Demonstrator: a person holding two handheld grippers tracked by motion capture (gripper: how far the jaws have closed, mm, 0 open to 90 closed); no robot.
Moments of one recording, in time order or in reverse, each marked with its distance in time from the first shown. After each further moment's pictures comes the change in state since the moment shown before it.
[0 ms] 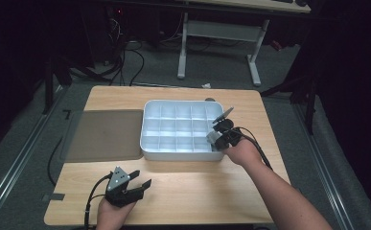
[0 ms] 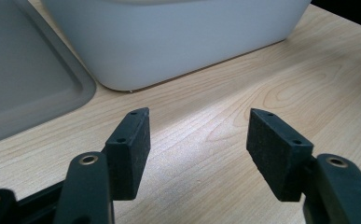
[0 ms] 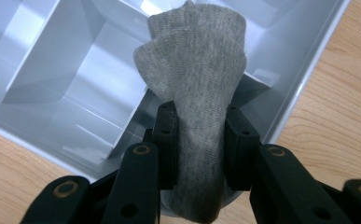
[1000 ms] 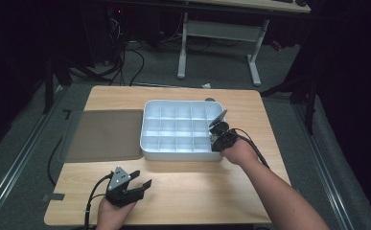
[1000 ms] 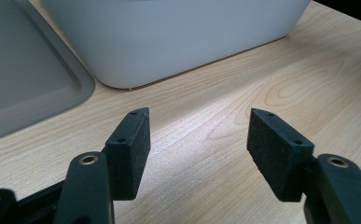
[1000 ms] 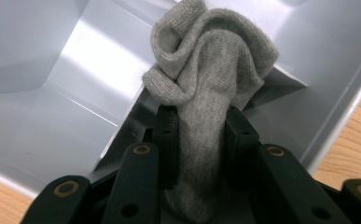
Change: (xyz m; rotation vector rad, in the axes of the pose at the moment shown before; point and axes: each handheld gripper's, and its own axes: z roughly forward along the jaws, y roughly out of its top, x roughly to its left) left arm 0.000 -0.001 0.002 0.011 -0.002 0.003; right arm 0.002 0.005 0.023 0.092 0.010 -0.033
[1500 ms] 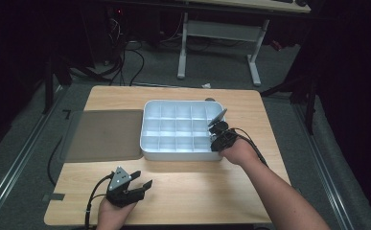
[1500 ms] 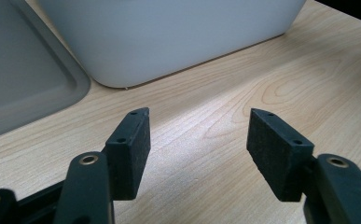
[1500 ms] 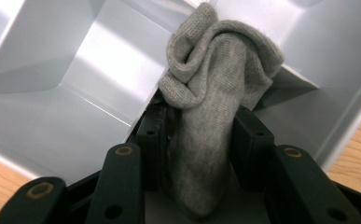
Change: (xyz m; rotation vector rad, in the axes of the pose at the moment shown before) left arm -0.001 0.000 0.001 0.005 -0.007 0.002; right arm 0.001 0.001 -0.005 -0.001 0.030 -0.005
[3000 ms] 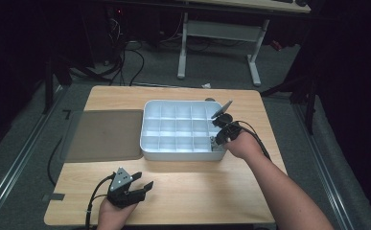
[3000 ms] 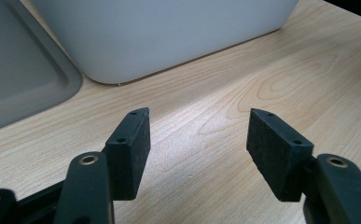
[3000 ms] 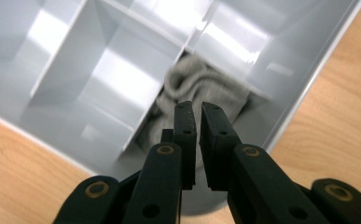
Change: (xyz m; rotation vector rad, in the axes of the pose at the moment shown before) left arm -0.002 -0.001 0.001 0.016 -0.014 0.007; right arm -0.009 0.009 -0.028 -0.051 0.020 0.014
